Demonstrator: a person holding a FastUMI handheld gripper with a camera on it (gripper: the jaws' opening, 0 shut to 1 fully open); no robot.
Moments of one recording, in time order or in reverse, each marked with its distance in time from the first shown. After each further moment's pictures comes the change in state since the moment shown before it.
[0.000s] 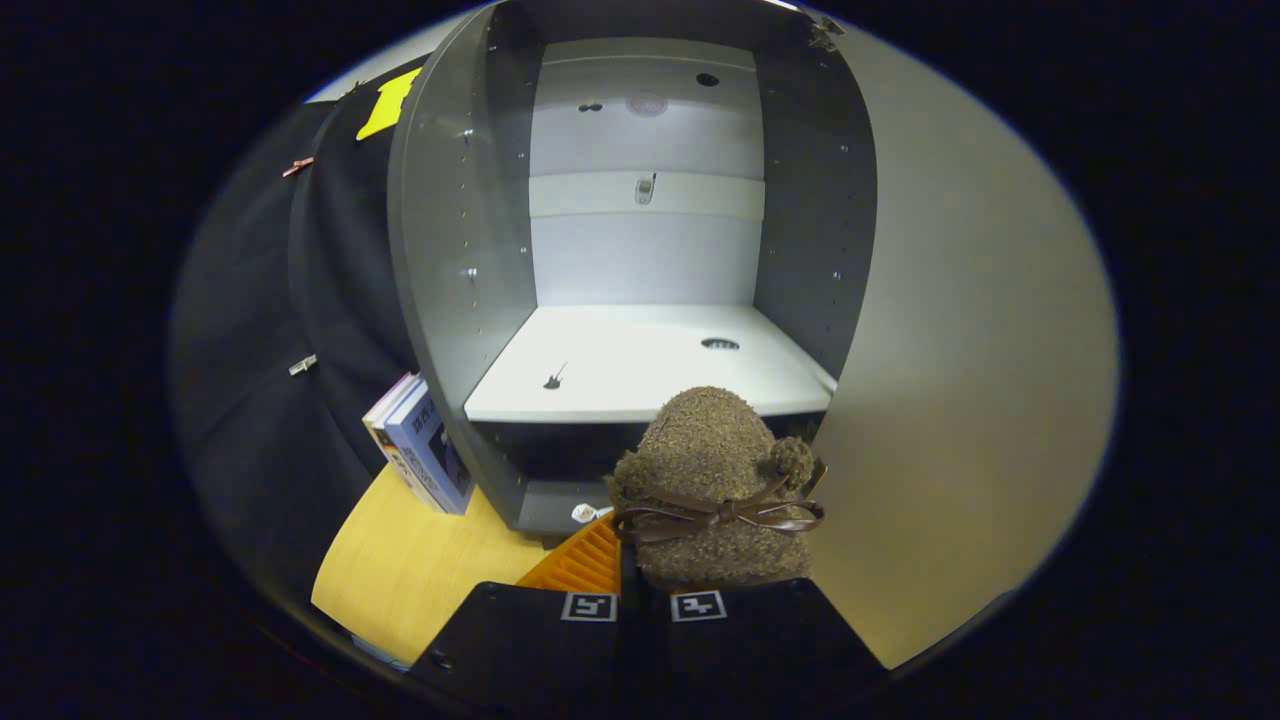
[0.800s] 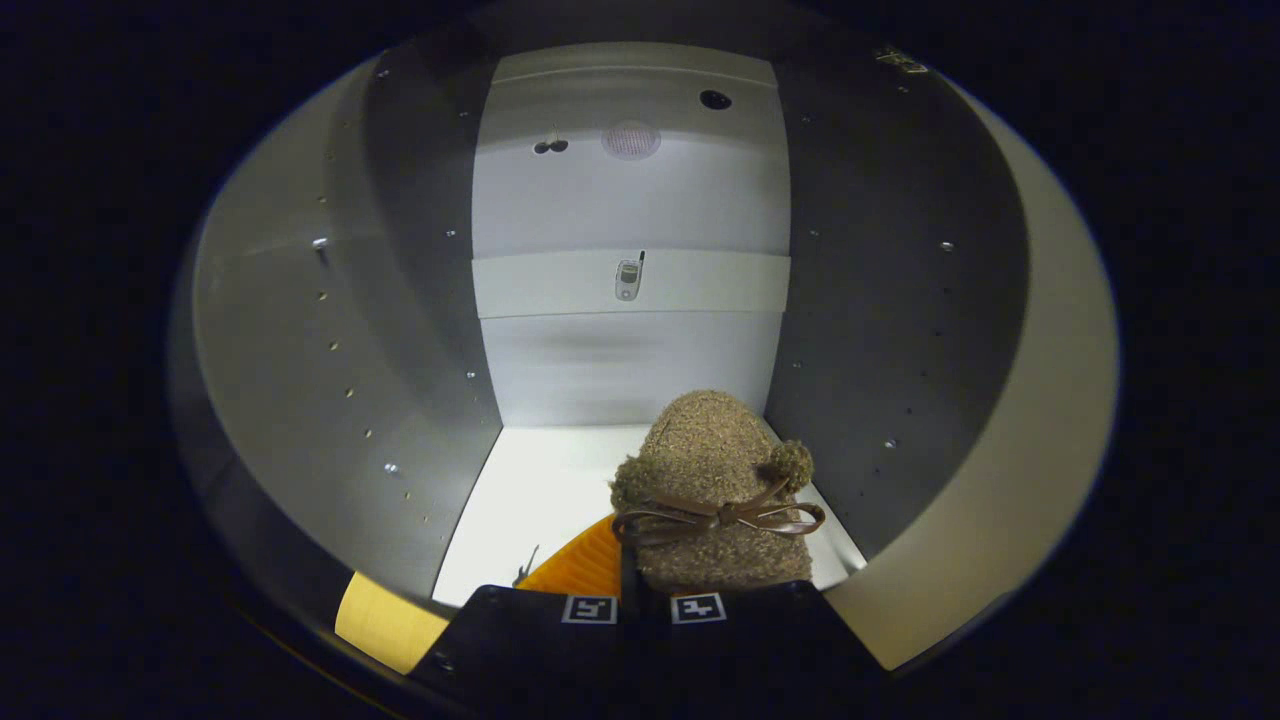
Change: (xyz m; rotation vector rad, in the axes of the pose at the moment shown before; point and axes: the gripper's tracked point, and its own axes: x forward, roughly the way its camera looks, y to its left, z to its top) arm 0.122 0.003 0.140 0.009 -0.063 -0.015
